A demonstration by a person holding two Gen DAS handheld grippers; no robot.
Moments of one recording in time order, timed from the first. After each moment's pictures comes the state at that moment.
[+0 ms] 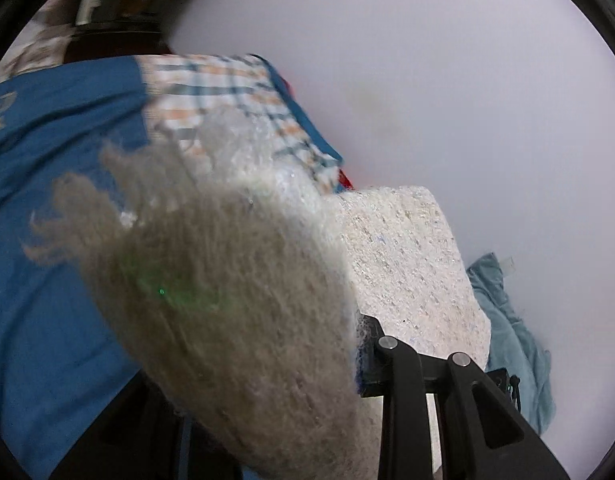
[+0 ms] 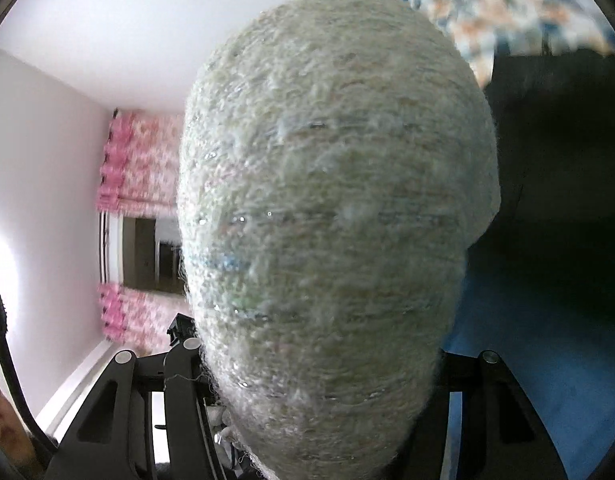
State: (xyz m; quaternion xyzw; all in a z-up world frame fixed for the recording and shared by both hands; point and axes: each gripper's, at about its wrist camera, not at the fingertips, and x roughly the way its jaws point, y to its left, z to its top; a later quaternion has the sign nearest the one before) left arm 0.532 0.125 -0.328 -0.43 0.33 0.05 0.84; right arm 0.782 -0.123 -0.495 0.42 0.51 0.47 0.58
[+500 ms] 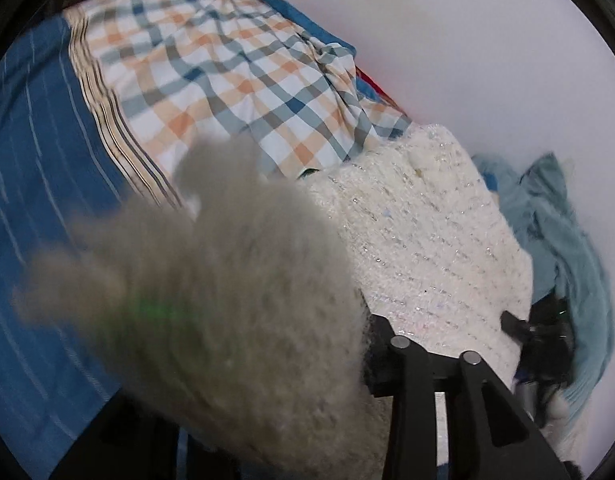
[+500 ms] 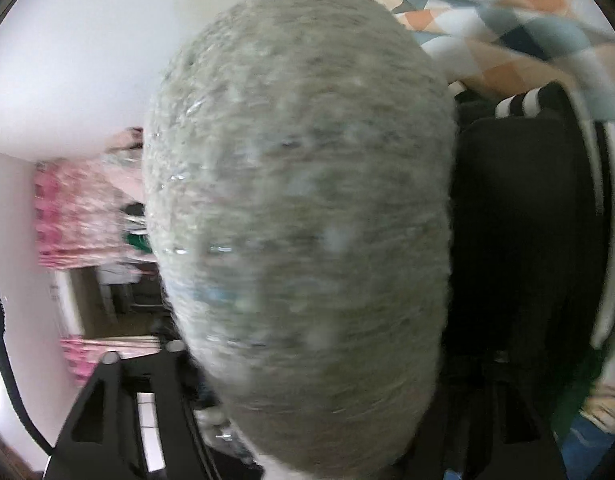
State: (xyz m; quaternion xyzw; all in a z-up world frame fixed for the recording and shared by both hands) left arm 0.628 0.085 -0.466 -0.31 0.48 0.02 0.82; right arm 0.882 -0.173 -0.648 0.38 0.62 0.34 0.60
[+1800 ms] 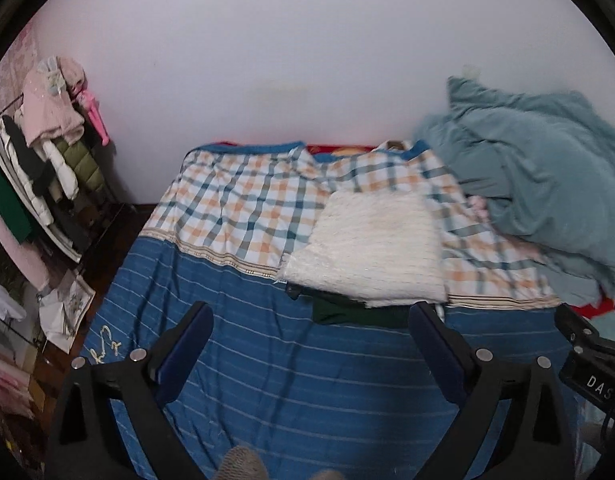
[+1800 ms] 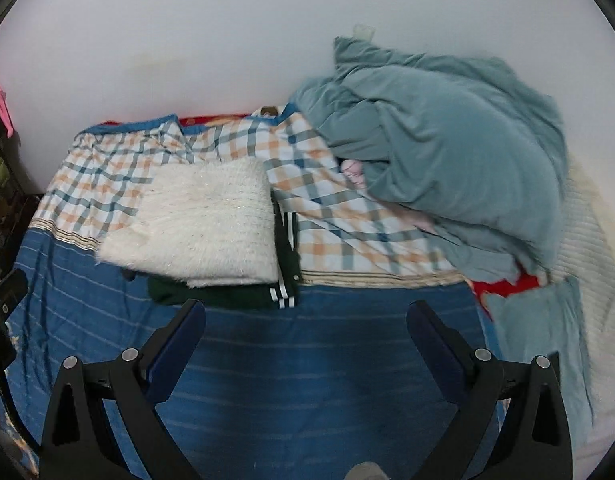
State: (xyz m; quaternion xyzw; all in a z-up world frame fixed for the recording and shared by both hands) left arm 0.390 0.041 -0.167 0.02 0.40 0.02 0.91; right arm 0.463 -0.060 -0.246 0.00 0.46 -0.15 0.87
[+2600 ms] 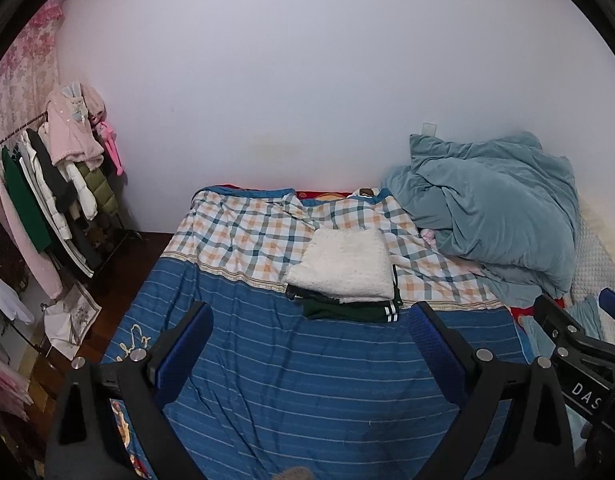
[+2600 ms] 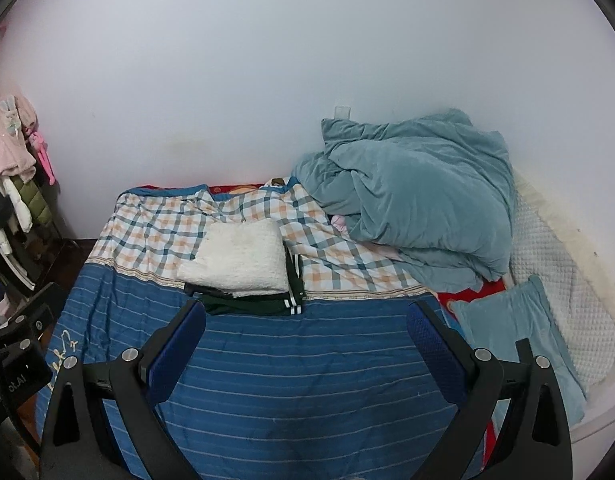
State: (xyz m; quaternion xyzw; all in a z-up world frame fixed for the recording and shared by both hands) left arm 0.211 0.060 -0.035 0.01 0.34 0.00 0.94; right arm 0.229 0.018 -0.036 0.02 0.35 -0.15 0.92
